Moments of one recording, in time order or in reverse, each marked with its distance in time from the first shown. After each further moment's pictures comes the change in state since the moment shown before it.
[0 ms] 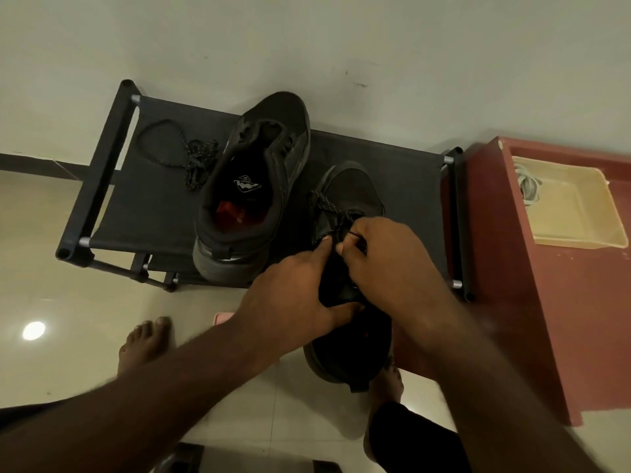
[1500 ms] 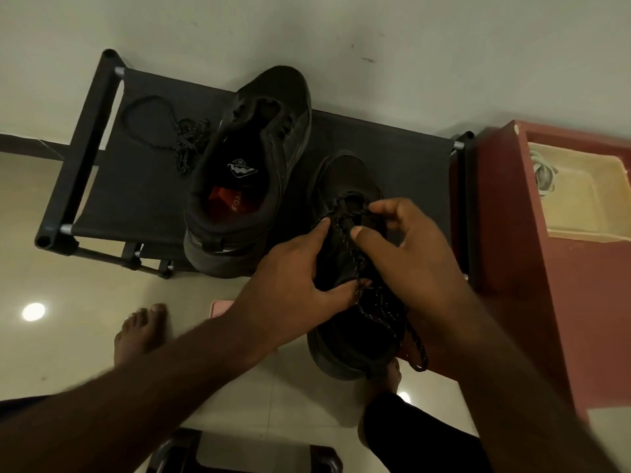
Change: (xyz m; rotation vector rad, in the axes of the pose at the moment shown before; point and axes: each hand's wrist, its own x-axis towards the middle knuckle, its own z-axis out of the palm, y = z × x) left_hand 0.002 0.003 0.002 -0.340 0.124 0.026; right_hand -0.004 0.027 0.006 0.592 0.052 0.212
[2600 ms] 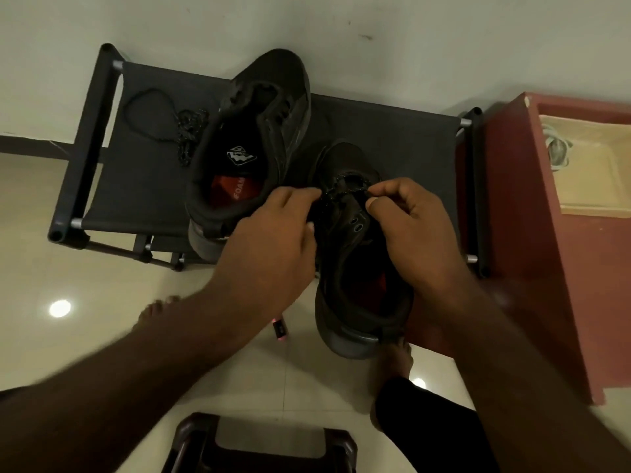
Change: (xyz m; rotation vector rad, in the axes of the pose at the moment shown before) left_hand 0.000 0.025 -0.031 0.408 0.076 -0.086; right_hand 0.012 0.009 0.007 0.108 0.091 -0.032
